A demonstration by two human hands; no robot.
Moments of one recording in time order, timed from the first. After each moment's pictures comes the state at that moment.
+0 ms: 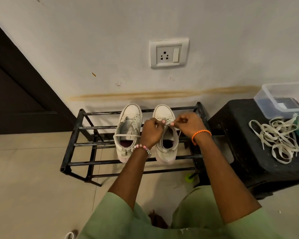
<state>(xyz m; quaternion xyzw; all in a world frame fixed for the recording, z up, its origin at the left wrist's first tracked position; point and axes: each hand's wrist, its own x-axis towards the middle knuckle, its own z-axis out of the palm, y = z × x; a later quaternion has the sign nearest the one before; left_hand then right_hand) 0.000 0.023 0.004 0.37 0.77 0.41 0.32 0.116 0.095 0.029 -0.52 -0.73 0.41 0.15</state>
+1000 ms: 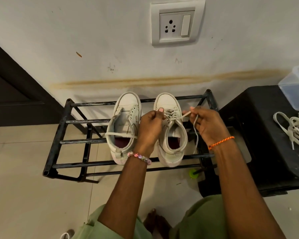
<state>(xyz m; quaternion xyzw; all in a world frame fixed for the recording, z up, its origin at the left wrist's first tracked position) -0.004 0.026 -0.007 0.20 0.70 0.55 0.42 0.123 0.101 0.004 -0.46 -0.44 0.70 0.34</state>
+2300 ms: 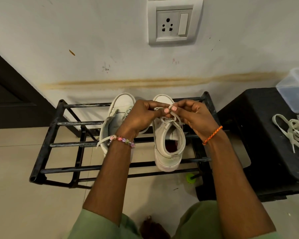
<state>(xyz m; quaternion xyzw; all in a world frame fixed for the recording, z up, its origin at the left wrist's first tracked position) -0.045 0.046 -0.001 0.40 0.62 0.50 0.46 0.107 0.117 -0.007 -0.38 -0.60 0.65 0.27</state>
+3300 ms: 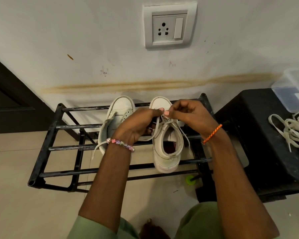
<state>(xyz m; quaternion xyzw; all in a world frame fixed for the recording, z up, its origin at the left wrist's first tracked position) -0.035 0.045 0.011 0.26 0.65 0.42 0.57 0.109 0.116 0.010 -0.38 -0.70 0.56 0.22</state>
